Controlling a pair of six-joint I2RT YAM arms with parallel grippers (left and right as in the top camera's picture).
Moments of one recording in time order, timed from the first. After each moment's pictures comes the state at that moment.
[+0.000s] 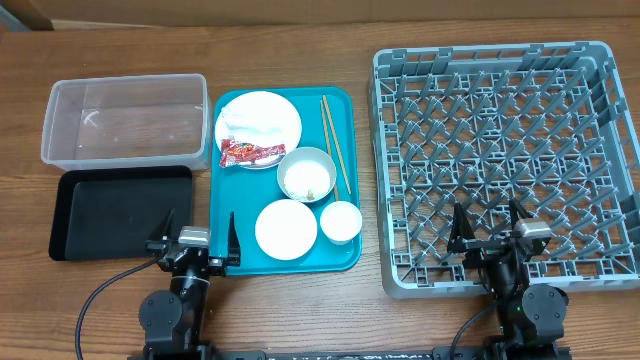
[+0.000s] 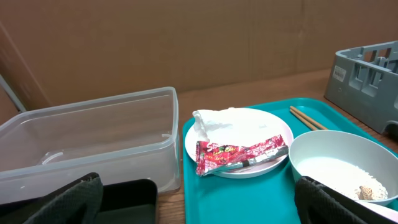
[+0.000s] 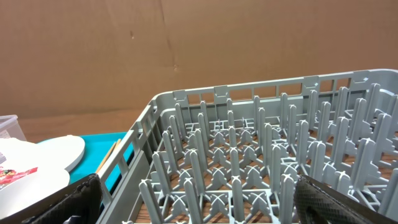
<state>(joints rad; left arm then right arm) 0.06 0.02 0.01 -0.06 0.12 0.13 0.09 0.01 0.02 -0.04 -0.04 0.15</state>
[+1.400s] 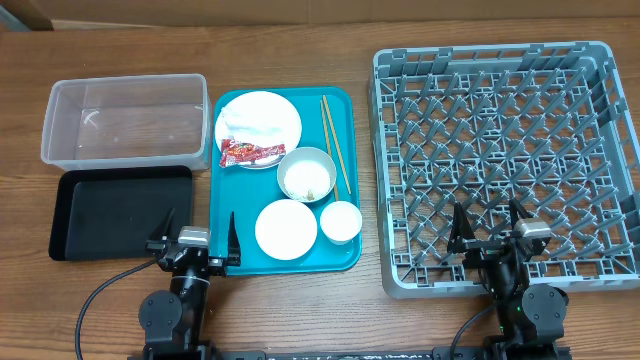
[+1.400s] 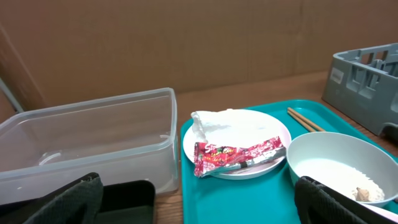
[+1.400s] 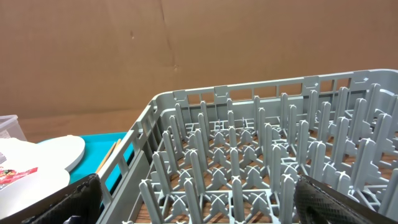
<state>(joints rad) 0.06 0.02 0.01 -0.06 0.12 0.12 0.09 0.01 0.02 -0.03 -0.04 0.15</state>
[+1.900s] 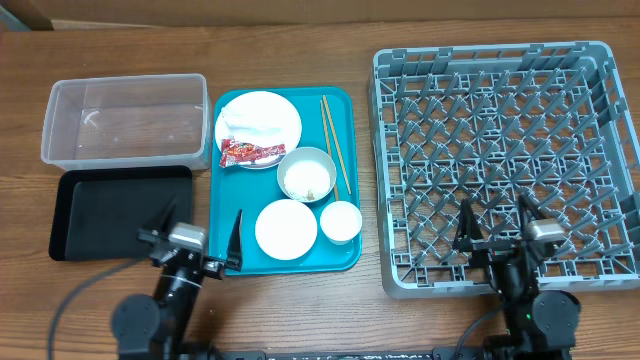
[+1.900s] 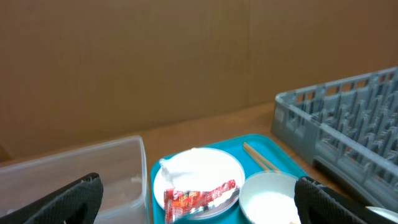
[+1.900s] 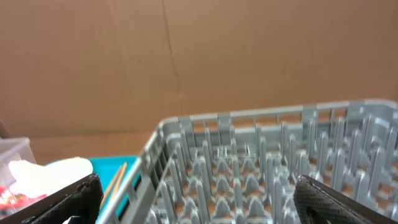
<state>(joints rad) 0.06 0.17 0.35 -0.21 0.30 0.10 0.09 0.02 0.11 -0.04 -0.04 0.15</state>
